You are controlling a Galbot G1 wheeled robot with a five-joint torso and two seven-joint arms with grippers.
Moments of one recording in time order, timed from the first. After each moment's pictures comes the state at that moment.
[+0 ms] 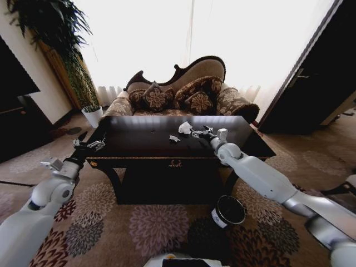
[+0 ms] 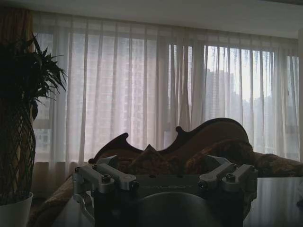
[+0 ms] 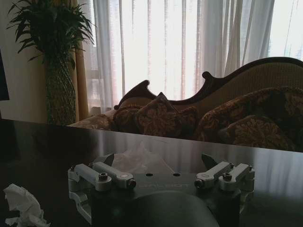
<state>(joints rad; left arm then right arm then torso) 1.29 -0.72 -0.74 -1.96 -0.90 -0.02 -0.02 -0.22 0.84 -0.43 1.43 1.04 -0.08 0.17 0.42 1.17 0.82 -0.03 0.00</state>
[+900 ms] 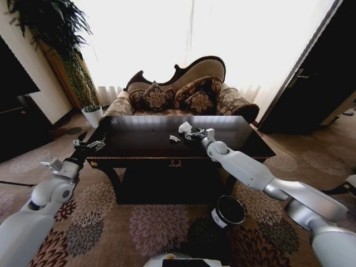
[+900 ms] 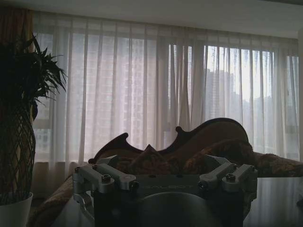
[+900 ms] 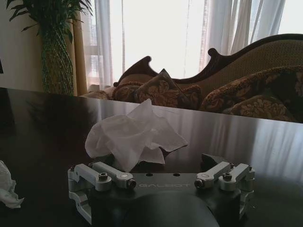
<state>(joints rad) 1.29 -0.72 -0.74 -1.96 -0.90 -0.02 -0.02 -0.11 0.98 -0.57 1.16 1.03 -0.05 0.13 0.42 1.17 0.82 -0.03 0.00</state>
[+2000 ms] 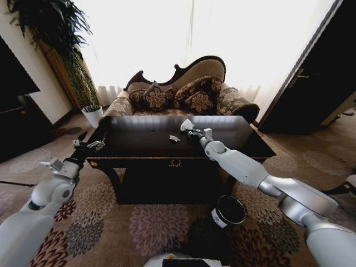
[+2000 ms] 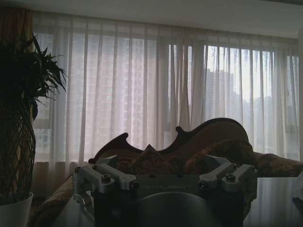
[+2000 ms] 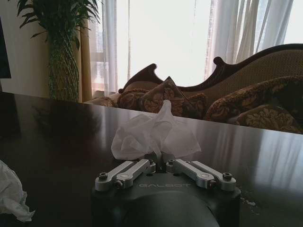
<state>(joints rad) 1.29 -0.72 -0.74 -1.96 -0.90 -0.02 -0.02 -0.10 0.99 -0.59 1.17 1.03 -0.02 0.13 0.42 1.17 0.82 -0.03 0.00</state>
